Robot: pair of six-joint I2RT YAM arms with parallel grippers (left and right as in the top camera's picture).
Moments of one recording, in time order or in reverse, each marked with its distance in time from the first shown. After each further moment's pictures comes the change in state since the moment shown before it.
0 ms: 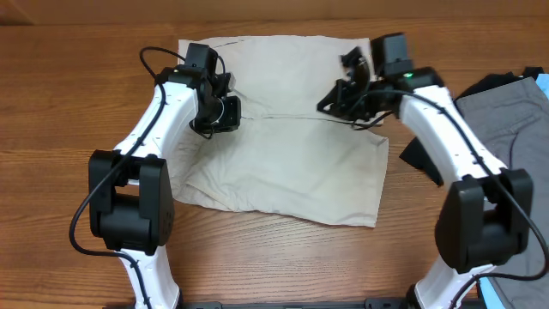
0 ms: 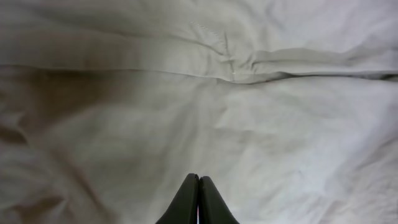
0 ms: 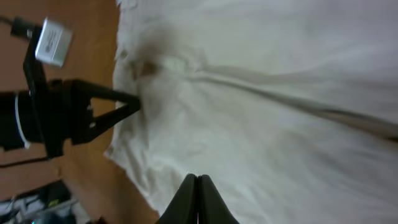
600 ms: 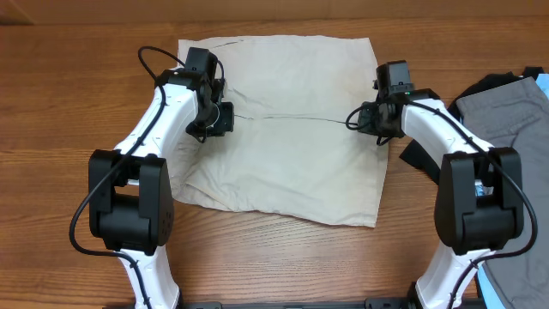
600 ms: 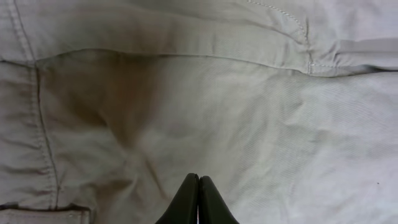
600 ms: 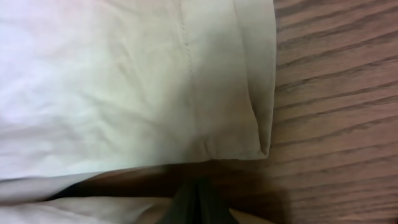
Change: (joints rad) left arm 0.009 -0.001 -0.022 -0.023 -0.170 0.030; right arm -0.104 0.091 -0.179 0.150 0.671 -0.015
